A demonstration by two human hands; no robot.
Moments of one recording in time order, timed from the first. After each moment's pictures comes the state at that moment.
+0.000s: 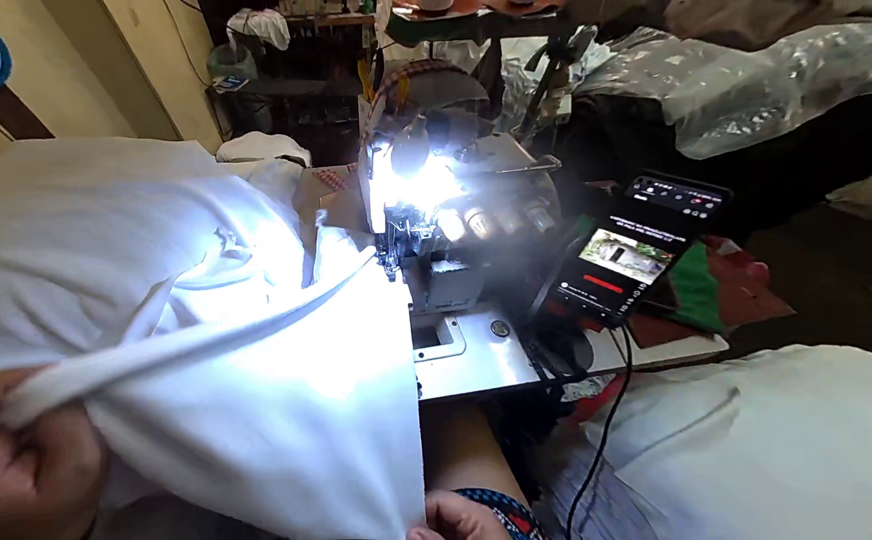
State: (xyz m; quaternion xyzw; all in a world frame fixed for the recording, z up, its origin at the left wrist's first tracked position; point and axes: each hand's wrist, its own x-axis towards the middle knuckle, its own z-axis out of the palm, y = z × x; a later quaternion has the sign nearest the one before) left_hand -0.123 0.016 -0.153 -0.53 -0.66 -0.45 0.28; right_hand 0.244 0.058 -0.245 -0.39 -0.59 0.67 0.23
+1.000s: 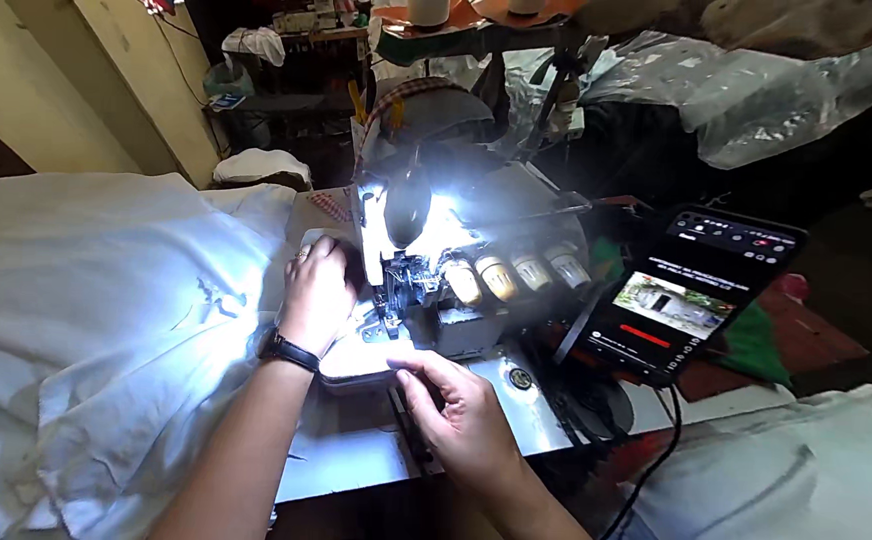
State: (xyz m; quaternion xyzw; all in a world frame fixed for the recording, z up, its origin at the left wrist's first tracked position) left_hand -0.035 0.268 -0.158 -0.65 -0.72 -0.25 0.01; right_hand 0.167 0.210 -0.205 -0.37 -0.77 0.29 0.44
